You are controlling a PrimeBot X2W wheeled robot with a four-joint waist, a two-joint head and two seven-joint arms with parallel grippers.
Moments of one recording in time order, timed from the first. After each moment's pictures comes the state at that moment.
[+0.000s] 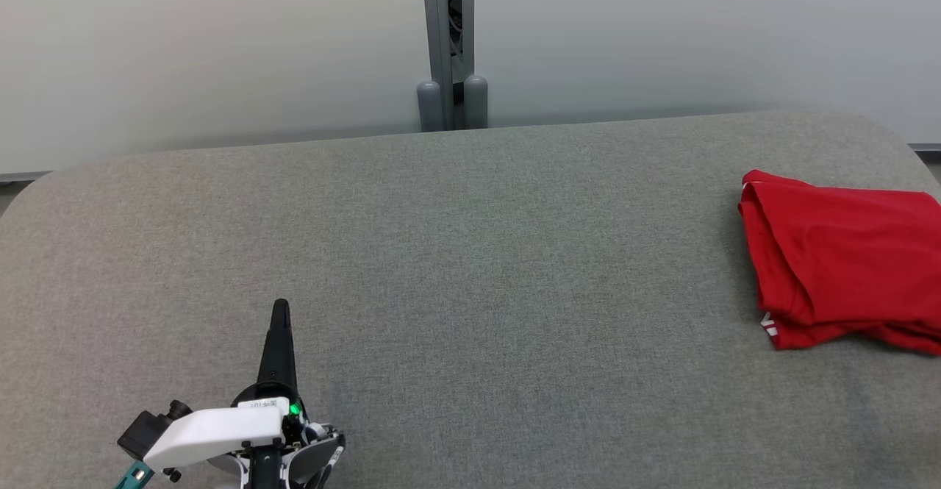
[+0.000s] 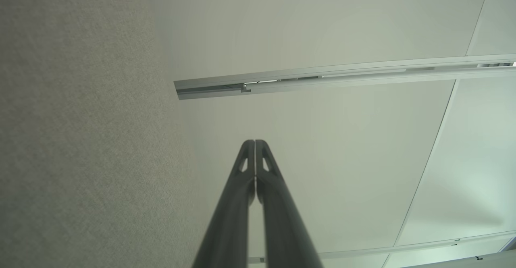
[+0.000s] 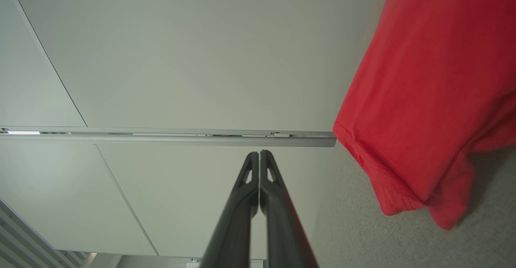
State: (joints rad) left arm -0.10 0.05 -0.24 0.23 -1.65 -0.13 -0.26; right arm -0.34 -0.20 -0.60 0.54 1.57 0.13 0.67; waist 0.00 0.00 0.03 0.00
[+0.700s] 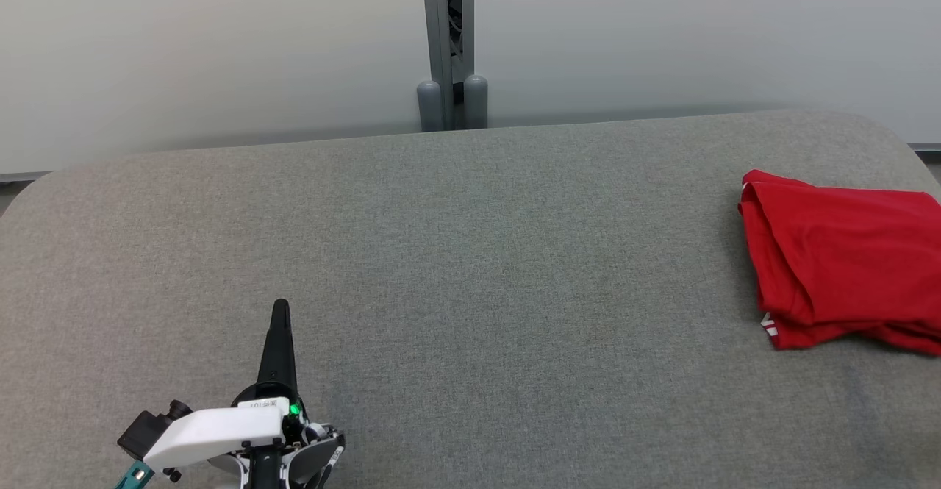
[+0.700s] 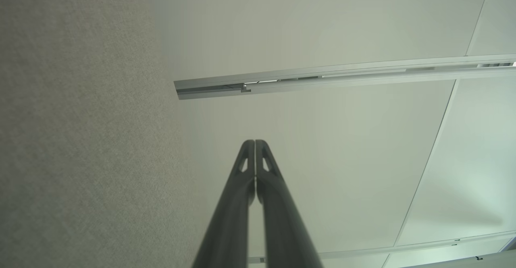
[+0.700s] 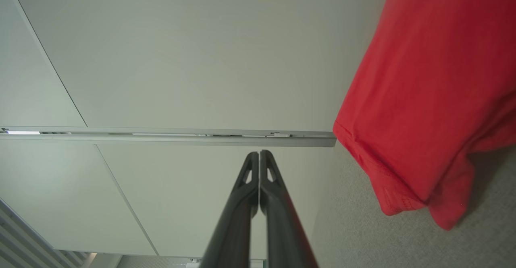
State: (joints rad) left arm -0.10 0.05 -0.24 0.23 -1.65 -0.13 -0.26; right arm -0.34 -0.20 -0.60 0.54 1.57 0.13 0.67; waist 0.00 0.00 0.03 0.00
